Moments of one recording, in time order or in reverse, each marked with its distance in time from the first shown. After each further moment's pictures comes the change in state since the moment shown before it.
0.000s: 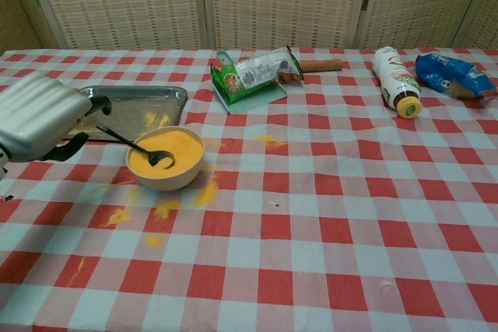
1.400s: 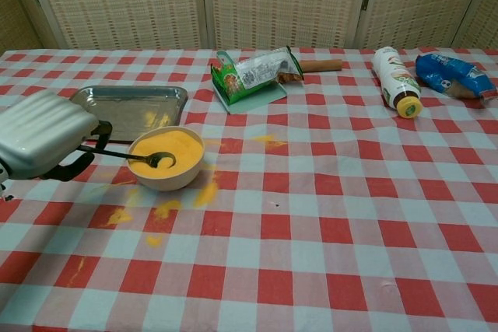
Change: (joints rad) left arm -0.002 0.049 0.057 -0.130 -0.043 -0.031 -0.003; right arm -0.002 -0.001 0.001 -0.001 0.001 0.004 -0.004
